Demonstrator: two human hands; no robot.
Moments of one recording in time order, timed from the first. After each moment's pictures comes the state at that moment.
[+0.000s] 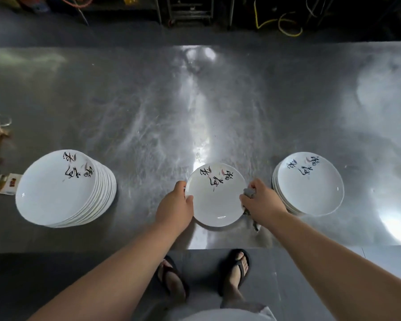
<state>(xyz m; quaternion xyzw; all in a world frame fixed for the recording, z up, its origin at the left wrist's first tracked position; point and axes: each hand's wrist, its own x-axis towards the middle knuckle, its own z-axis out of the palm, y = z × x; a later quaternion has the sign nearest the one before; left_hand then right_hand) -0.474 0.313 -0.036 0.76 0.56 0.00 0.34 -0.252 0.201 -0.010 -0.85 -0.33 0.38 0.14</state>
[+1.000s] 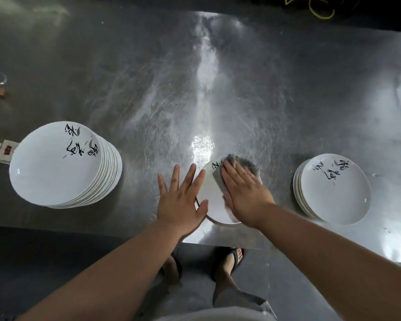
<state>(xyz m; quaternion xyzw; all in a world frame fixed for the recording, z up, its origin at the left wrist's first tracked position) -0.505 0.308 -0.087 0.88 0.44 -0.09 0.16 -0.292 0.245 -0.046 -0.68 -0.69 0.22 -0.11</state>
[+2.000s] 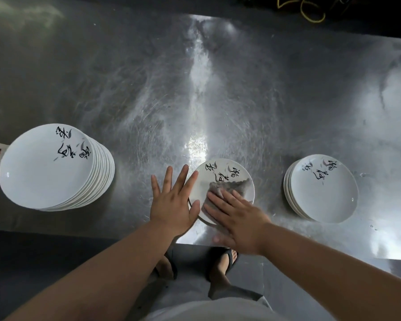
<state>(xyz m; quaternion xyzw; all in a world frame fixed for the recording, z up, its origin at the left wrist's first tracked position) -0.504 0.308 -0.088 0.88 0.44 -0.09 0.16 -0.292 0.197 -0.041 -0.55 -0.79 0.25 -0.16</state>
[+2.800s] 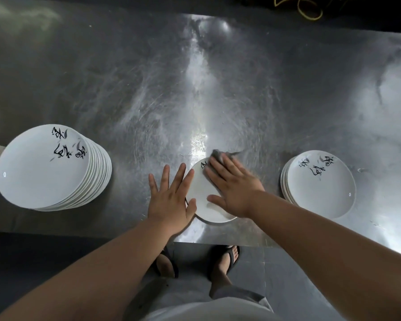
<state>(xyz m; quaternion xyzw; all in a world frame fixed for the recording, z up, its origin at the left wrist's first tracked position) -0.502 0.310 -0.088 0.88 0.43 -0.13 0.15 -0.274 0.259 -0.043 -0.63 -0.74 0.17 -0.17</state>
